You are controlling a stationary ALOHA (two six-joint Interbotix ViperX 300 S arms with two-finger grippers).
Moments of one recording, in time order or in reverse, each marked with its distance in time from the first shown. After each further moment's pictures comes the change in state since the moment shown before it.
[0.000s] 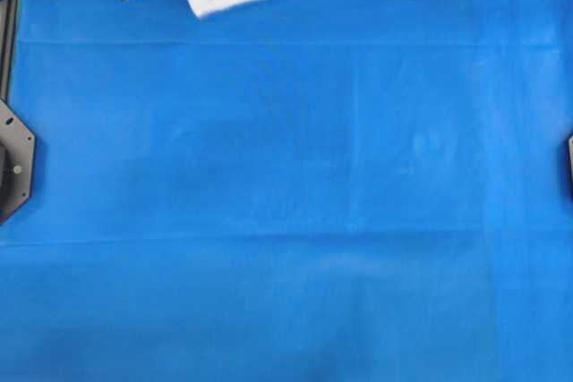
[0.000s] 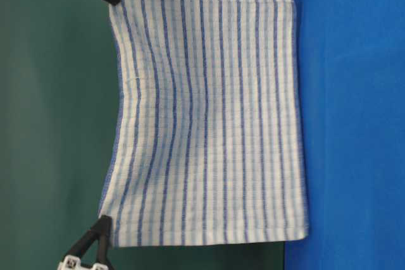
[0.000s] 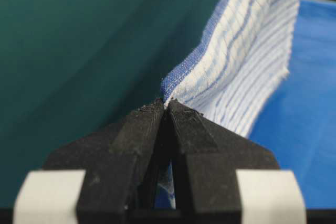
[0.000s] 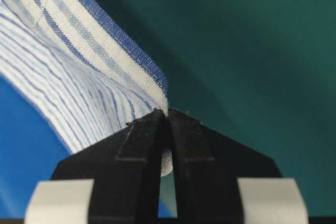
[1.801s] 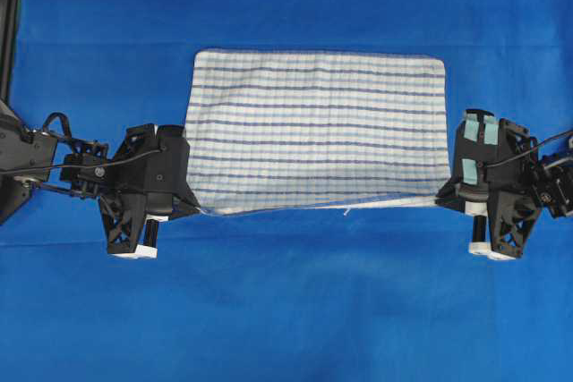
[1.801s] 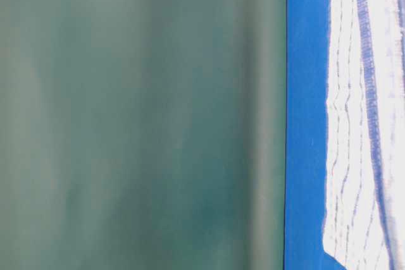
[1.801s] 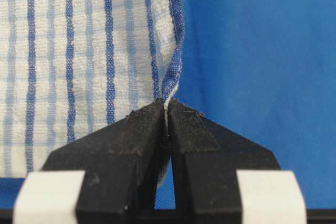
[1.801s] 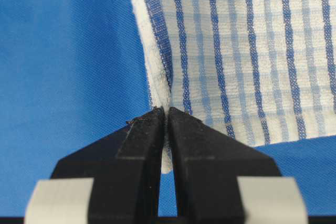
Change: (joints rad) left arm -0.753 0.239 0.132 0.000 0.357 -0.324; right arm 0.890 0.126 0.342 0.192 0.026 0.488
